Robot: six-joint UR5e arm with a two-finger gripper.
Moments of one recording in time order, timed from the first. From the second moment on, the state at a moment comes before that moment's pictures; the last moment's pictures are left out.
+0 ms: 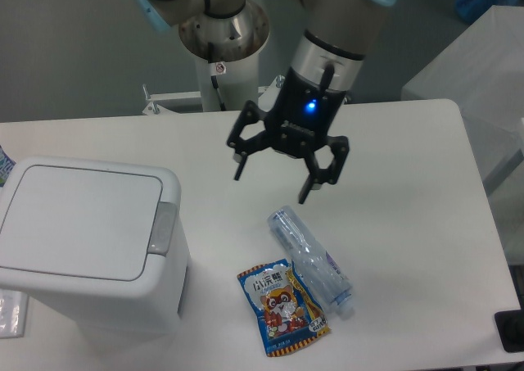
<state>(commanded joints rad) 2.52 -1.74 -1.46 -1.22 0.98 0.56</state>
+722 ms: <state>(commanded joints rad) 2.41 -1.84 -1.44 -0.93 0.99 0.33</state>
